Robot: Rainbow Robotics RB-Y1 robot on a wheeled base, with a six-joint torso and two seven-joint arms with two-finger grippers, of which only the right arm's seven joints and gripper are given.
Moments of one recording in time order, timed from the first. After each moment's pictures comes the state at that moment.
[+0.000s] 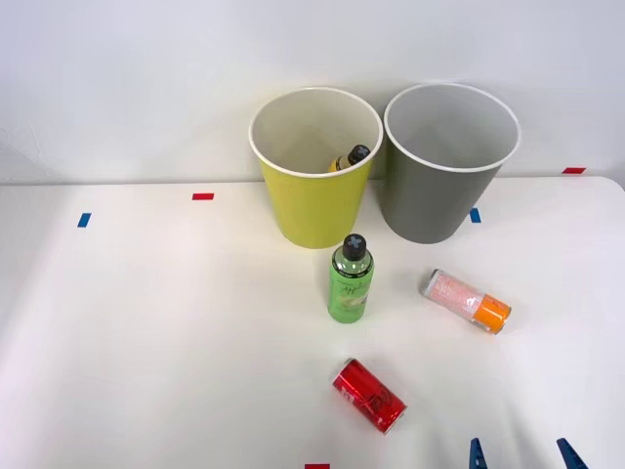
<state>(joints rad) 1.03 -0.14 0.23 -1.83 0.10 -0.85 1.30</state>
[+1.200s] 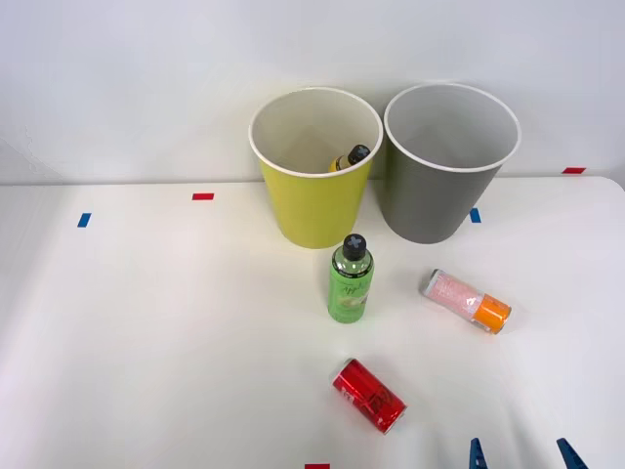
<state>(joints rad) 1.03 -0.14 0.23 -1.83 0.10 -0.85 1.30</state>
